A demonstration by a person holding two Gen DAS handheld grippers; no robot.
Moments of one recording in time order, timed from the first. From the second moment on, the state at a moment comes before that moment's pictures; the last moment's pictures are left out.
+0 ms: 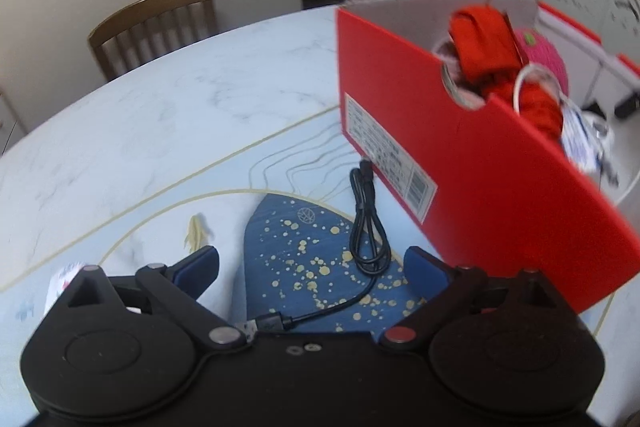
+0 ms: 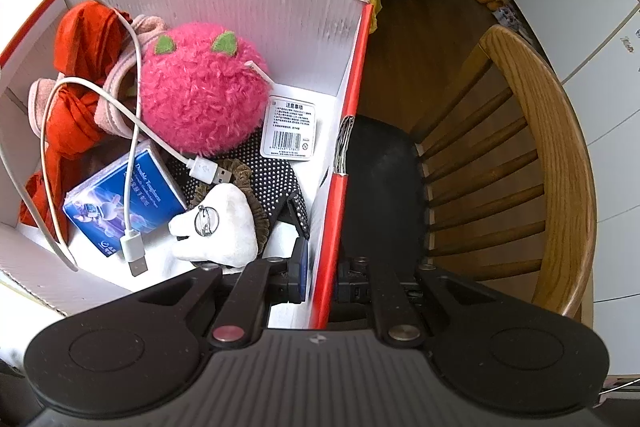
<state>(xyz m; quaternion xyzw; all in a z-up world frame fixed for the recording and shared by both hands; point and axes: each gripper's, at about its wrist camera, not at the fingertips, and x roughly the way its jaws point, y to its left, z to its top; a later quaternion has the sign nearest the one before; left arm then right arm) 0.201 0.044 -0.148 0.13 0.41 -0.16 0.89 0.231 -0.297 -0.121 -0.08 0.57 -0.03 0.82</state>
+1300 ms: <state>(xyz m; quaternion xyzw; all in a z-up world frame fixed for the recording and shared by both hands) 0.241 0.064 -0.121 -0.02 0.46 -0.09 0.88 0.237 -0.301 -0.130 -0.08 0.57 -0.06 0.82</state>
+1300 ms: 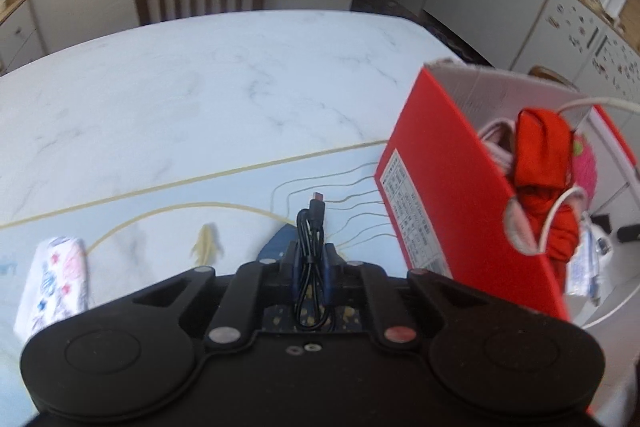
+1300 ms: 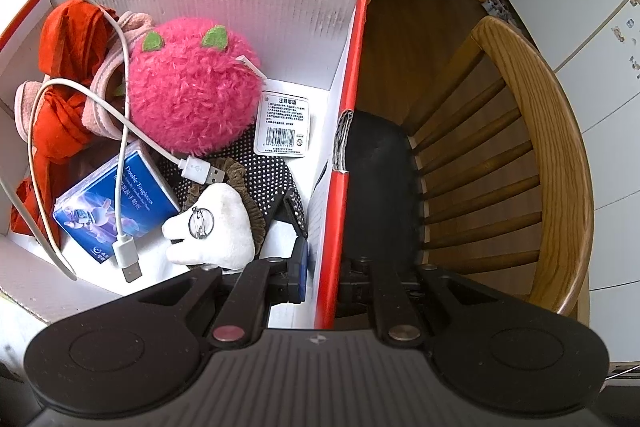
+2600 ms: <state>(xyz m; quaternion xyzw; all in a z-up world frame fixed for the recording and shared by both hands) 0.221 -0.126 0.058 0.08 0.36 -0.24 0.90 0.213 -0.328 -0.114 -0.03 0.53 0.00 0.85</state>
